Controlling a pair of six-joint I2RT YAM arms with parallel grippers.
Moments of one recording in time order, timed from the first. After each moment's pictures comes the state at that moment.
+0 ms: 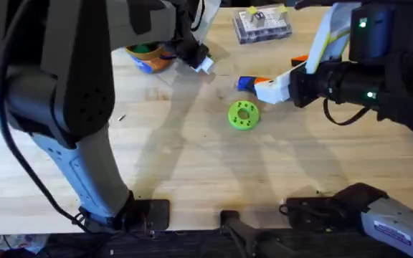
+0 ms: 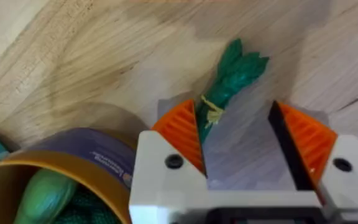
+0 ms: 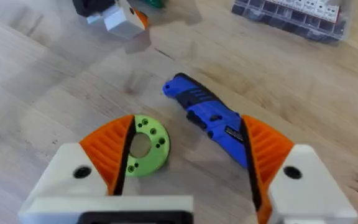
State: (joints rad) left arm -0.33 2.02 1.39 -0.45 0.03 0.33; right arm 0.39 1.01 0.80 -0.54 -0.05 -0.07
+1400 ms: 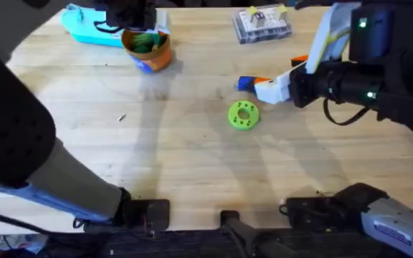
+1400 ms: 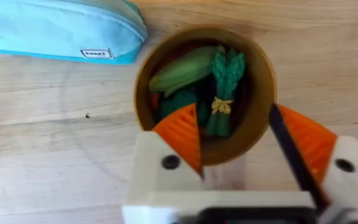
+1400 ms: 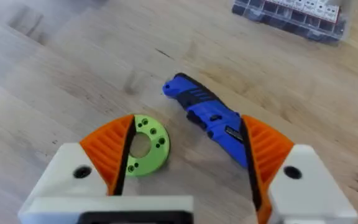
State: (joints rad) left arm -0.08 1.79 1.51 -0.75 0.01 -0.01; right arm 0.39 1.01 0.80 -0.54 -0.05 -0.07
